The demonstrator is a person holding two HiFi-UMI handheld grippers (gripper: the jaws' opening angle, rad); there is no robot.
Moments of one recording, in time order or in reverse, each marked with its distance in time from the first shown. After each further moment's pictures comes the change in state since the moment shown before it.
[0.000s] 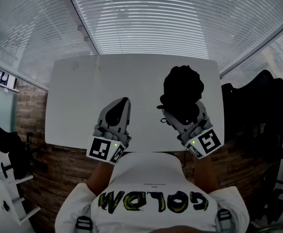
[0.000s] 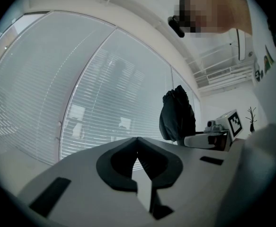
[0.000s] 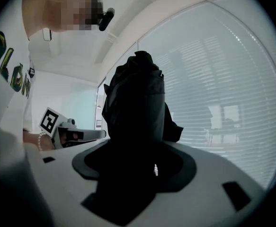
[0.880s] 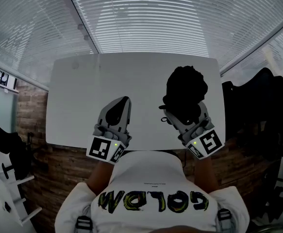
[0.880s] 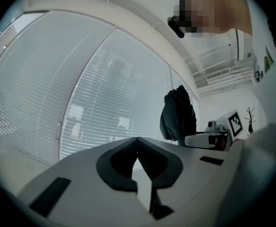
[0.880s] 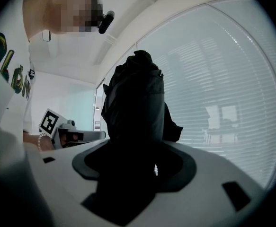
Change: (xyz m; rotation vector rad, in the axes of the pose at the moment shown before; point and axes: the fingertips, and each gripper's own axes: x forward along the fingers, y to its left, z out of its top) left arm -0.004 0.002 0.001 -0.001 0.003 -0.015; right arm -0.003 0.005 0.003 0.012 -0.021 -0.025
